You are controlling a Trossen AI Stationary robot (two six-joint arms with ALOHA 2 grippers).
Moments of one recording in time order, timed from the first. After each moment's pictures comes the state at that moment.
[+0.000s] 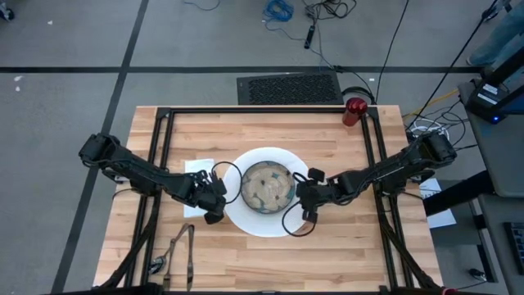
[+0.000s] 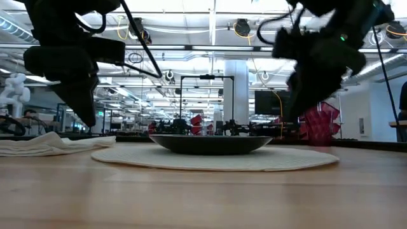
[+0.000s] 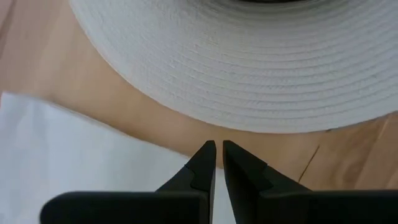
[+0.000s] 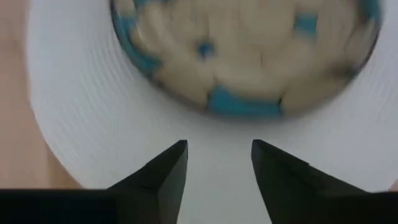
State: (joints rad) left arm -0.33 1.42 0.80 -0.73 -0.30 -0.69; right arm 0.27 1.48 0.78 -0.34 0.26 0.41
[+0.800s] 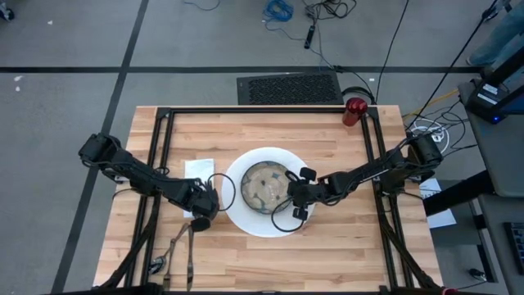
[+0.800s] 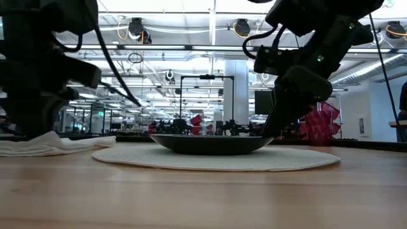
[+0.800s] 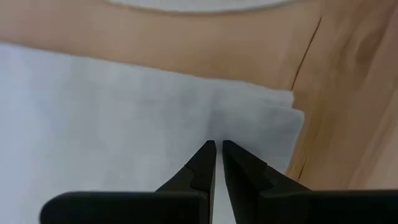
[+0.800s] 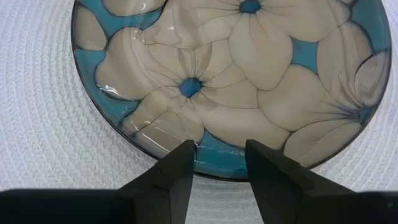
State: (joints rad) left arm -0.38 1.42 0.70 -0.75 -0.09 -0.62; right arm 0.22 1.63 0.80 -0.18 0.29 0.35
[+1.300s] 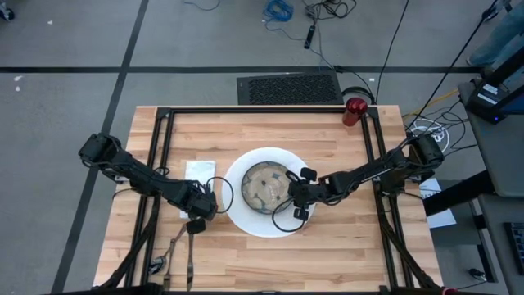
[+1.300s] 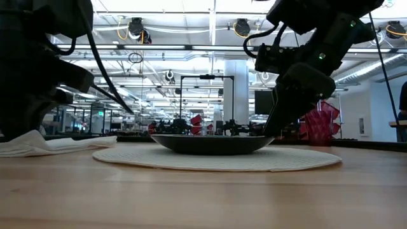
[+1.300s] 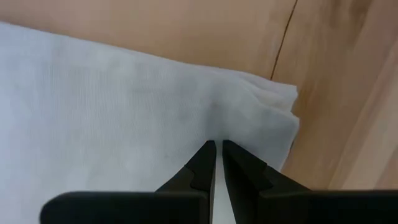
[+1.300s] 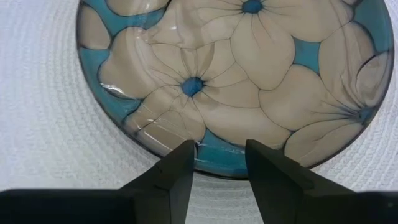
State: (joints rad) left arm -0.40 1.42 0.68 -0.77 -0.02 -0.60; right arm 0.22 1.61 0.80 -0.19 0.28 0.35
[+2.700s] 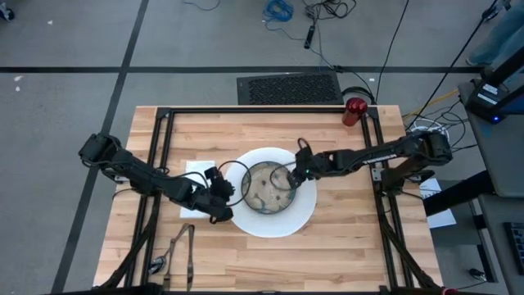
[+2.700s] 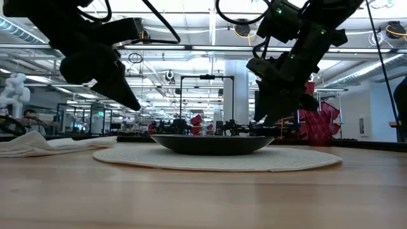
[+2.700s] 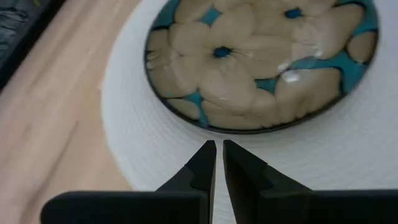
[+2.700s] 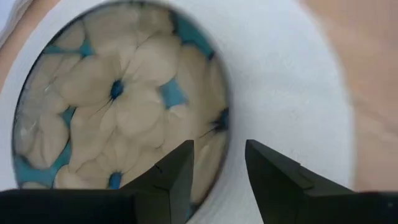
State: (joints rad) left arm -0.36 1.42 0.71 -0.29 -0.61 -0.41; right arm -0.04 1.50 0.80 -0.28 0.21 0.87
